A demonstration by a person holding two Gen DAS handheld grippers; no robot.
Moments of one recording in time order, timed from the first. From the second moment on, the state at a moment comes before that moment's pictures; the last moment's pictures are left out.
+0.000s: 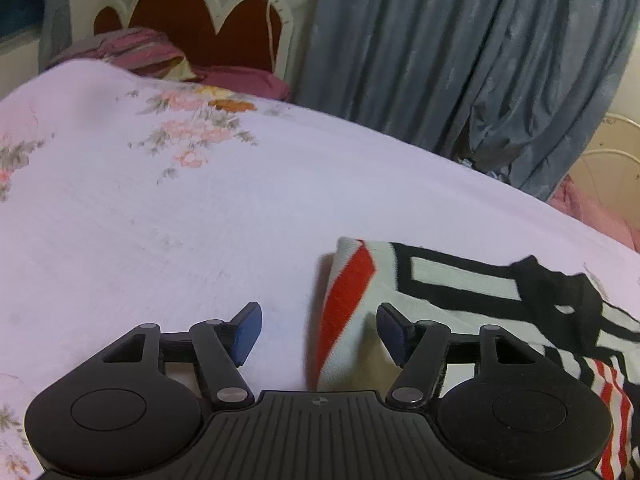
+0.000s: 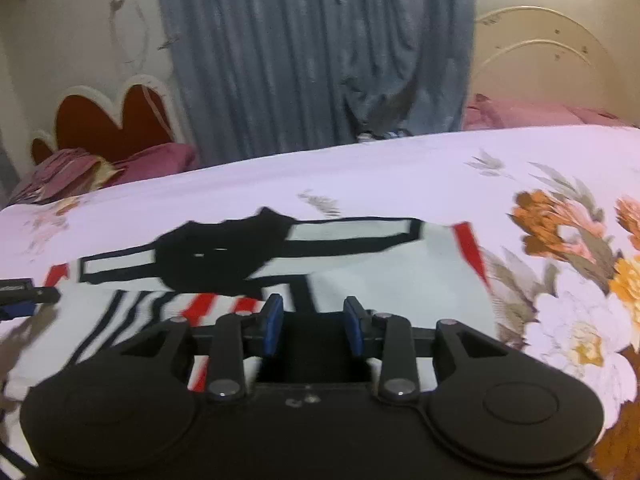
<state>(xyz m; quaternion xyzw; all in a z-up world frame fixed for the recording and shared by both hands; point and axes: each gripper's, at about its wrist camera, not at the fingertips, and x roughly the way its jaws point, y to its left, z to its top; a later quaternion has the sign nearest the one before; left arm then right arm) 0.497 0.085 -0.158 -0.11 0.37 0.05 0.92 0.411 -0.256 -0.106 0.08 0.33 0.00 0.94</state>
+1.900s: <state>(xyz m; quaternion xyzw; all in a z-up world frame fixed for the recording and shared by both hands) 0.279 0.025 -0.168 0.03 0.41 -0.04 0.91 0.268 -0.263 -0.139 -0.01 0.42 0.01 0.91</state>
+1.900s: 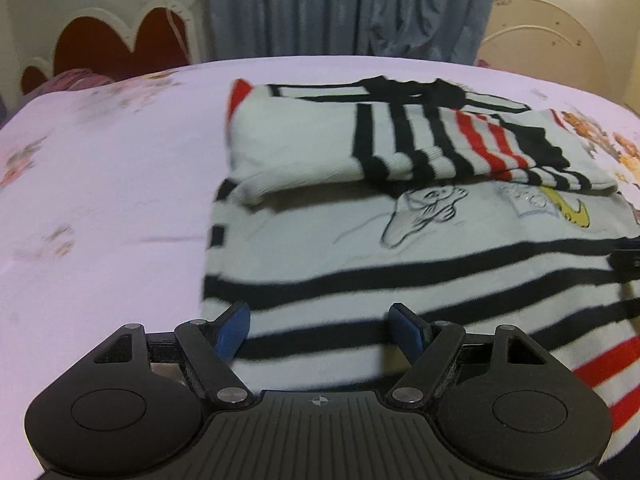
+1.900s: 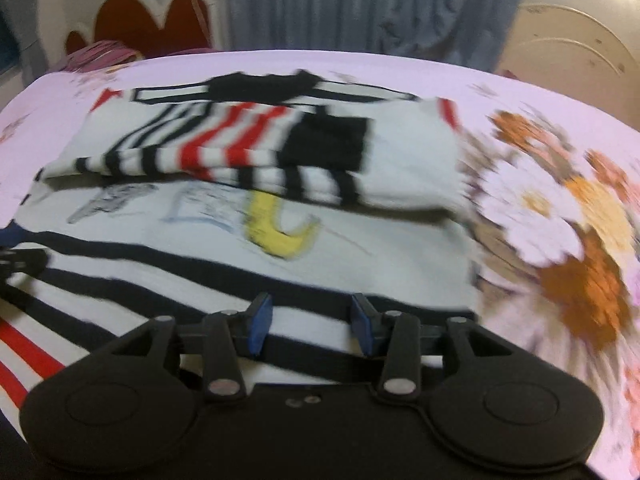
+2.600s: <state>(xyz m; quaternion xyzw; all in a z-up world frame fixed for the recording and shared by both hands) 0.175 -0.017 -0.162 0.04 0.43 -0.05 0.90 0.178 -0.220 -0.138 -0.07 0.42 0.15 0.89</state>
